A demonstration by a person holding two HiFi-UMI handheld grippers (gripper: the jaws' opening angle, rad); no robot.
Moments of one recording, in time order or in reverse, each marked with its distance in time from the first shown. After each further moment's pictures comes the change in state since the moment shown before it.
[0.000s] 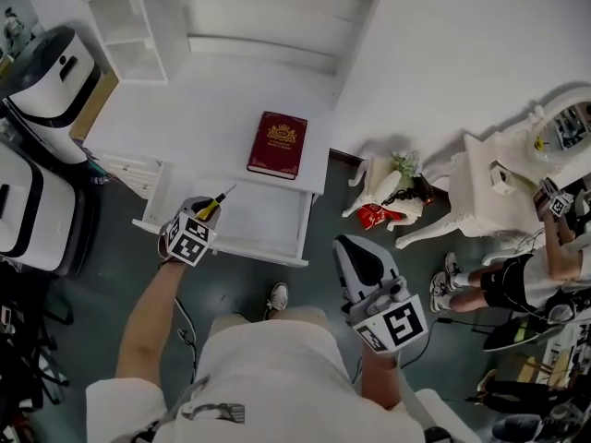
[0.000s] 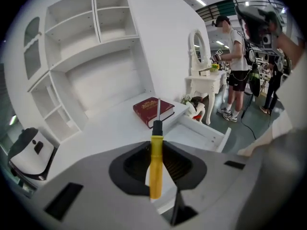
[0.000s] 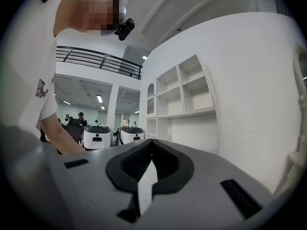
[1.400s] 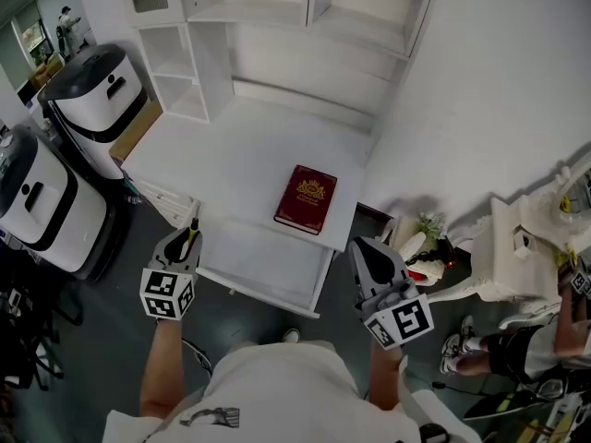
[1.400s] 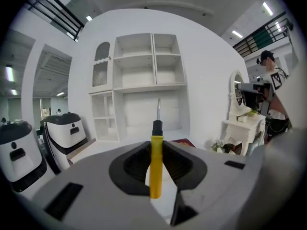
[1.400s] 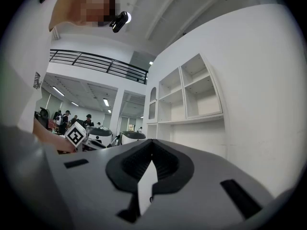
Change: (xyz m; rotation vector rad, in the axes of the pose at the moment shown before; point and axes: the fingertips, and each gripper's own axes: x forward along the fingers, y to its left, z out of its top) left arm -0.156 0.080 0.063 -0.383 -0.384 0.387; right arm 0.077 -0.073 0.017 -0.051 -0.078 0.096
